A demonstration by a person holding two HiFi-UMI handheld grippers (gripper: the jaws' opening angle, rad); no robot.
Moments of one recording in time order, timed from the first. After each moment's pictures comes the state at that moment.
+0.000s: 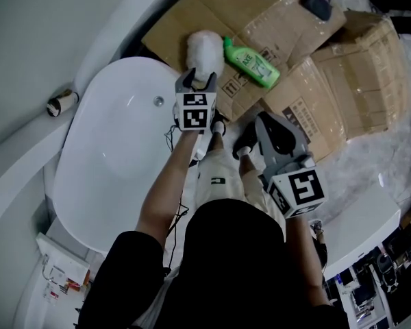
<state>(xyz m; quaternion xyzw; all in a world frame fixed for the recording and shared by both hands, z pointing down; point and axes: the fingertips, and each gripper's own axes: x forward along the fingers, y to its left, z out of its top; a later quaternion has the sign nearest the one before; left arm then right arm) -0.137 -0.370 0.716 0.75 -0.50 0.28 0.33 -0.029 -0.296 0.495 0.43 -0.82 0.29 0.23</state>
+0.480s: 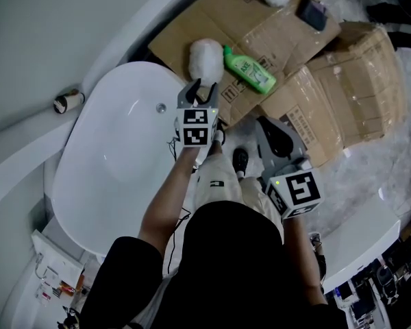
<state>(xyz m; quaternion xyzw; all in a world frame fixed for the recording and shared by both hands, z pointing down) -0.126 -0.348 0.648 0.76 -0.52 0.24 0.29 -0.019 -0.280 0.469 0.43 -0.84 0.27 0.21</state>
